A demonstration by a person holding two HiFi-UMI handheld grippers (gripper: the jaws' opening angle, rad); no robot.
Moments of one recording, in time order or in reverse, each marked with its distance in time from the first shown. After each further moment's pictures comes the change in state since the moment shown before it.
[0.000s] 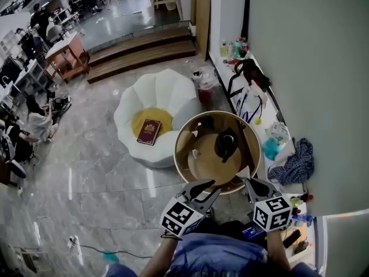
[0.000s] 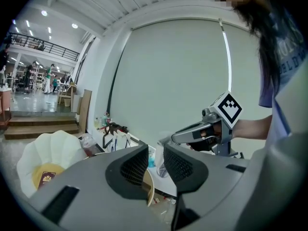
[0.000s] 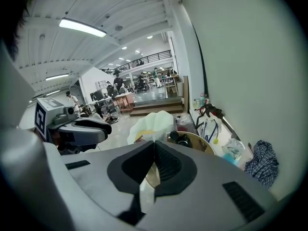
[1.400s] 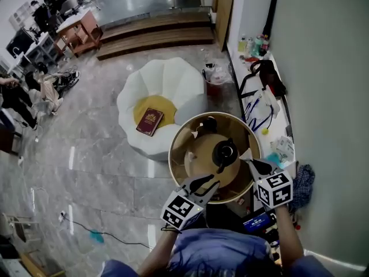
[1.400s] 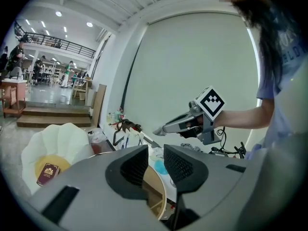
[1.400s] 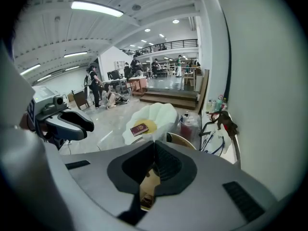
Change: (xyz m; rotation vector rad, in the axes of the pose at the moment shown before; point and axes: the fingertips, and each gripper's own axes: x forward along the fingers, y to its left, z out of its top) left arm 0.112 0.079 0.011 -0.115 0.019 0.150; right arm 0.132 -0.129 0.073 -0.275 0.159 0.134
